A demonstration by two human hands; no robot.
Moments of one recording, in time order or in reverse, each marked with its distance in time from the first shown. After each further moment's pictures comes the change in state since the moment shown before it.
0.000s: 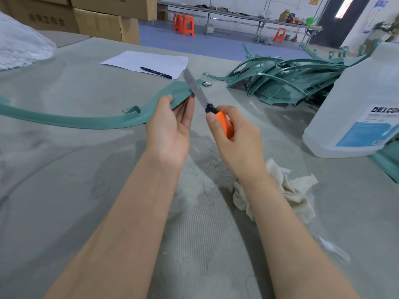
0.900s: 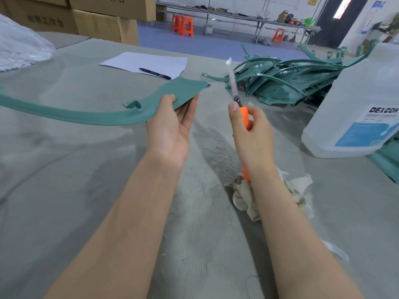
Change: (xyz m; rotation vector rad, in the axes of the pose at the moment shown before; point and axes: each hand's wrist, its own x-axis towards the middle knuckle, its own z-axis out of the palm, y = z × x) left_hand -0.003 -0.002 0.001 0.035 -0.047 0.017; right_hand 0.009 0.002 -0.012 0.191 0.122 0.275
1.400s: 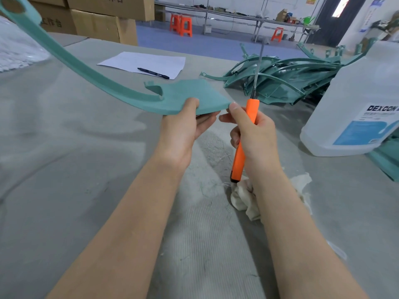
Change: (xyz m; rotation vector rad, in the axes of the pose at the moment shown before) left_hand -0.003 -0.015 0.000 0.379 -0.150 0.044; right_hand -0.003 -0.019 -0.007 0.449 -0.097 0.178
